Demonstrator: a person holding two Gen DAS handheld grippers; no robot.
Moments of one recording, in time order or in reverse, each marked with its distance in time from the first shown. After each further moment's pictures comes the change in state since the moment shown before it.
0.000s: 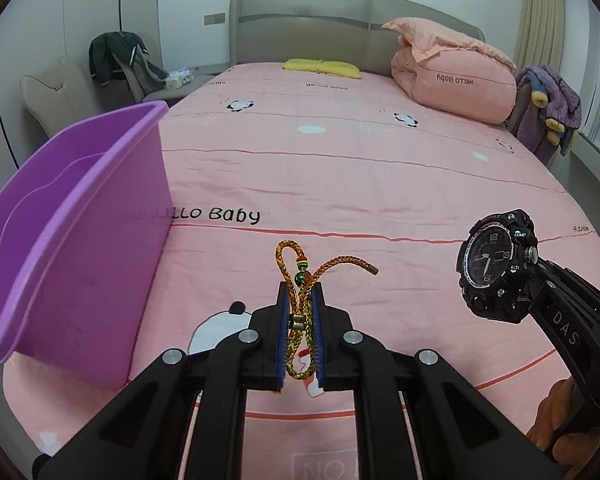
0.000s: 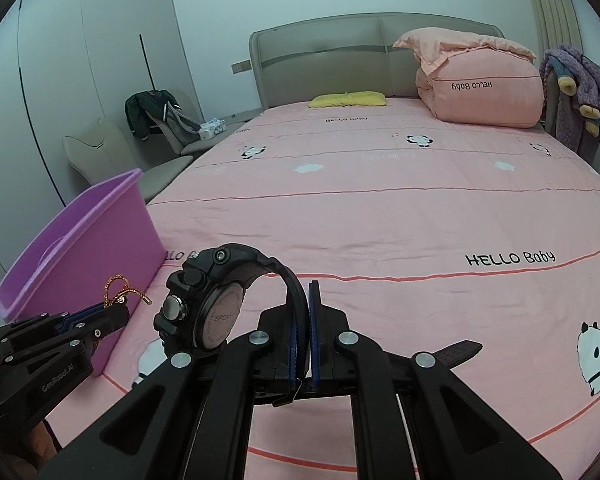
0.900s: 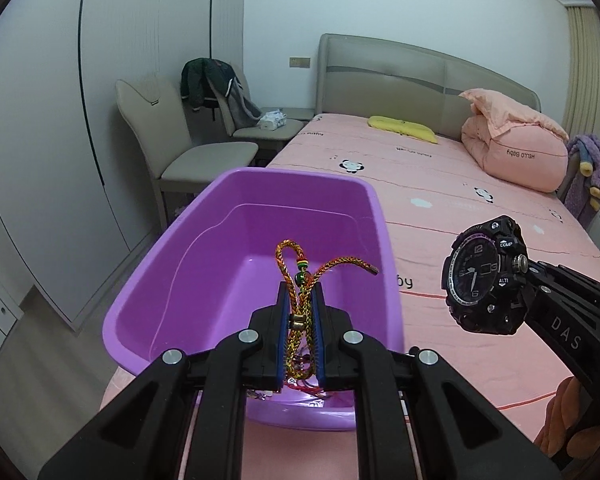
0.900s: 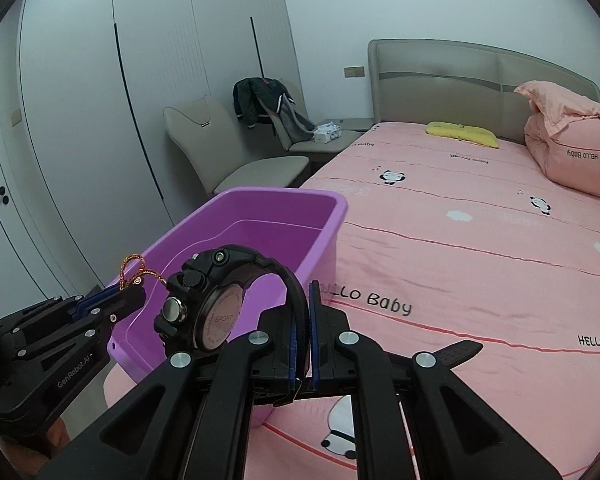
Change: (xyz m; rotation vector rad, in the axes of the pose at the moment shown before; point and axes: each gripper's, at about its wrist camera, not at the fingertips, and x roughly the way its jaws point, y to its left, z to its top) left arm -0.102 0.214 0.025 -0.133 -0.153 0.168; right arm 0.007 0.255 0.059 -0.207 0.016 0.234
